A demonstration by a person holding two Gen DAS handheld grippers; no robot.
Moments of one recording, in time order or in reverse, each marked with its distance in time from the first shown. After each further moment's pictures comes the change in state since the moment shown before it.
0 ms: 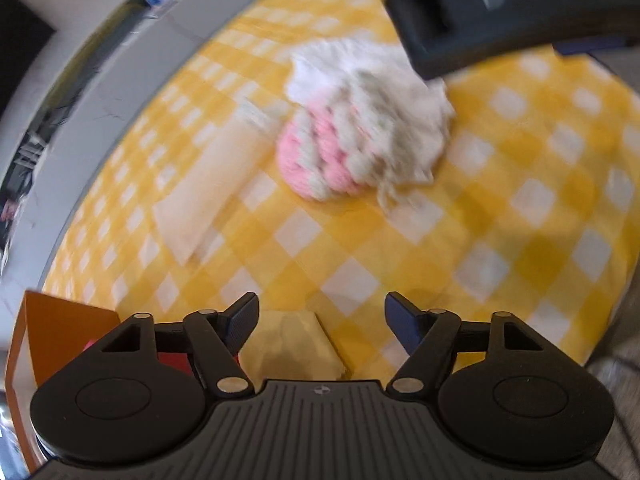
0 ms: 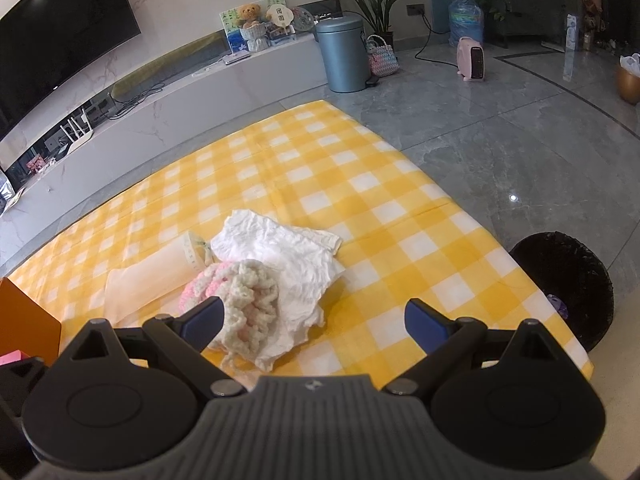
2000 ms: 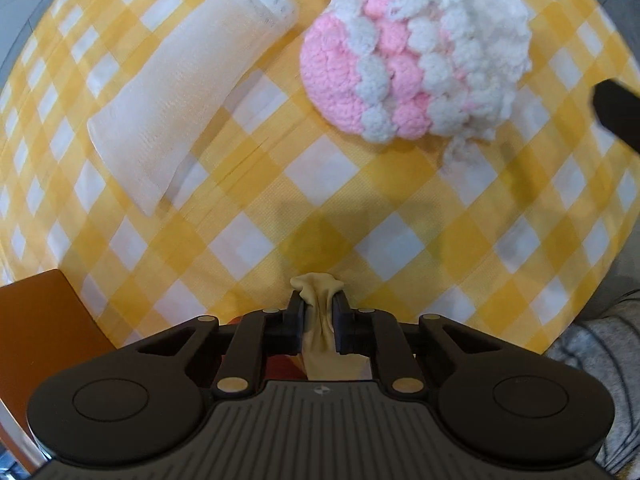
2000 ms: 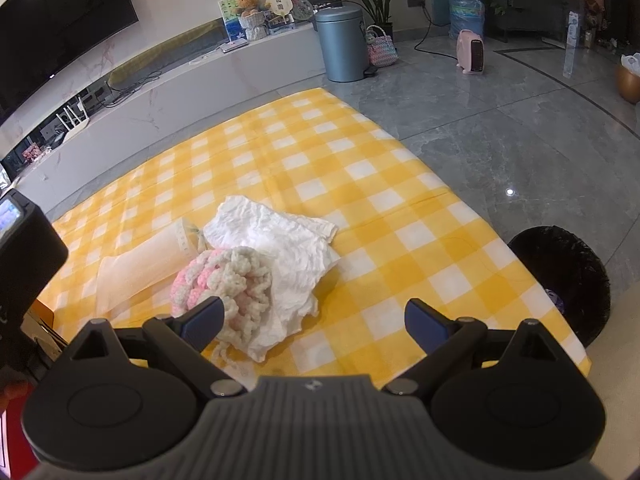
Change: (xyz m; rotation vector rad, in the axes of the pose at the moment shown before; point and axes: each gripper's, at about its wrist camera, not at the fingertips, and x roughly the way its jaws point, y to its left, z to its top) left arm 0.073 0.075 0.031 -0.052 0.426 -0.317; right arm 0.007 -0.002 -0.001 -0.011 0.034 0.003
